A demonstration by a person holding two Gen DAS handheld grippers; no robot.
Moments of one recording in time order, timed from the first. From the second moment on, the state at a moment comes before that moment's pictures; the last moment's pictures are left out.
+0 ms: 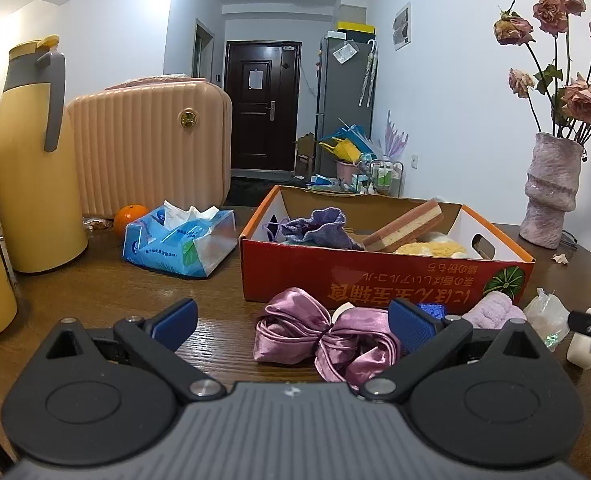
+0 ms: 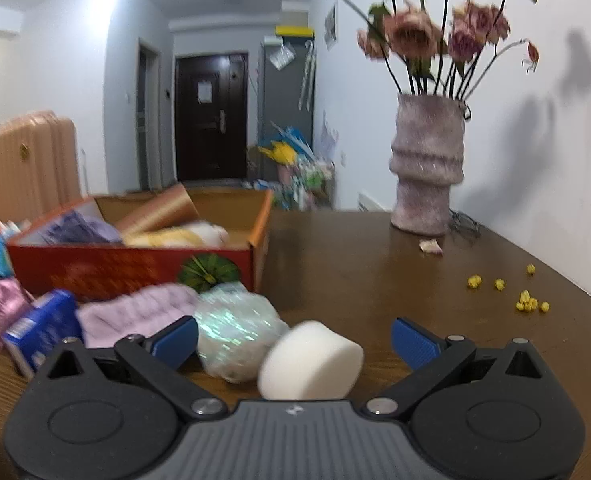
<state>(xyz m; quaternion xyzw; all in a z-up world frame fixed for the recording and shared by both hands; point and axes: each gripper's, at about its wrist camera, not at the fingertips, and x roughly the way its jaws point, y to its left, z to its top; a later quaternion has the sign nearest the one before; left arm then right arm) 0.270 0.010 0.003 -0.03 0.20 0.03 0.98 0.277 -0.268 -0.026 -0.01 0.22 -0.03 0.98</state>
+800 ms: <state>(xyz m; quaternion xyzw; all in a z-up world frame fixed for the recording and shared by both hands) 0.273 0.009 -0.001 -0.03 0.21 0.03 0.98 0.296 -0.284 -0.031 0.04 0.22 0.01 0.98</state>
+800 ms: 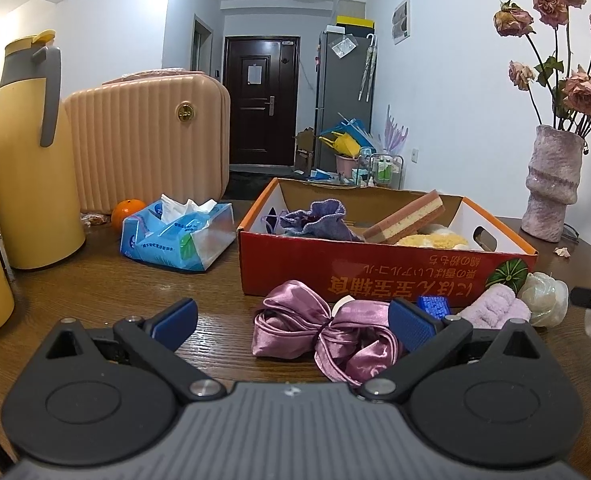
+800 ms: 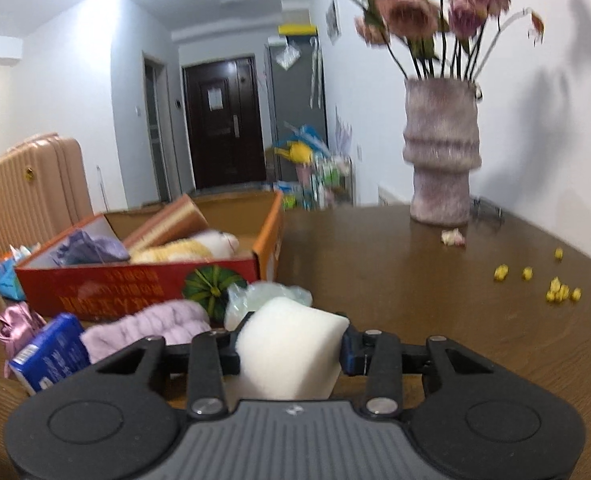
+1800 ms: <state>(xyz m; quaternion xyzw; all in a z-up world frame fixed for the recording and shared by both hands) 0.304 0.014 -0.020 -0.01 0.25 0.03 0.97 0.276 -0.274 -0.021 0.03 0.17 0.02 0.99</state>
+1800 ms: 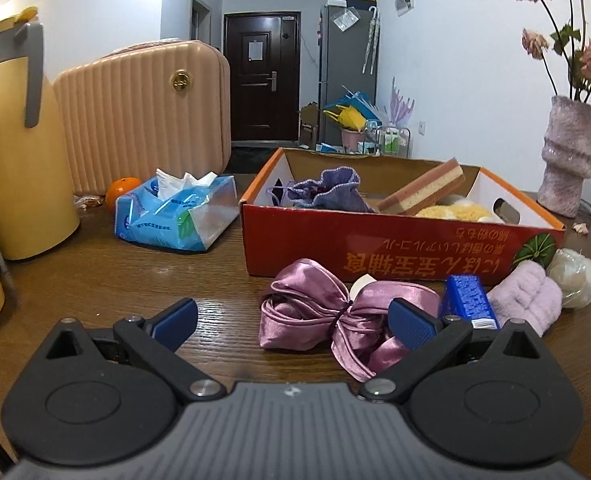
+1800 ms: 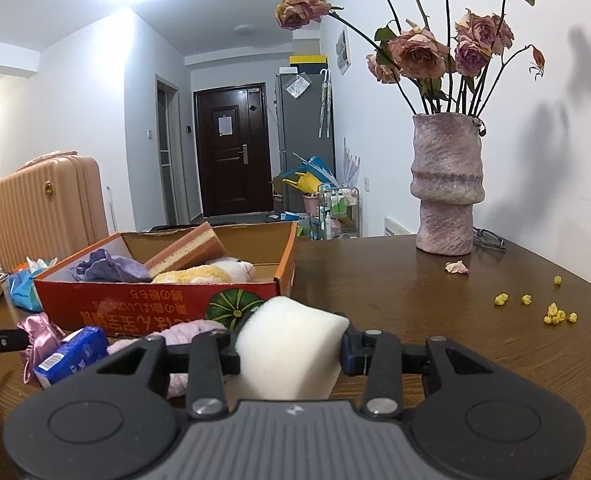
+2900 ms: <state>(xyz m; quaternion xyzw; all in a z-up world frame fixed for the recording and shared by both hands) 0.349 -0.001 -0.038 -0.03 0.31 0.00 0.95 0.279 -0.277 -0.024 0.03 0.17 0.00 0.98</state>
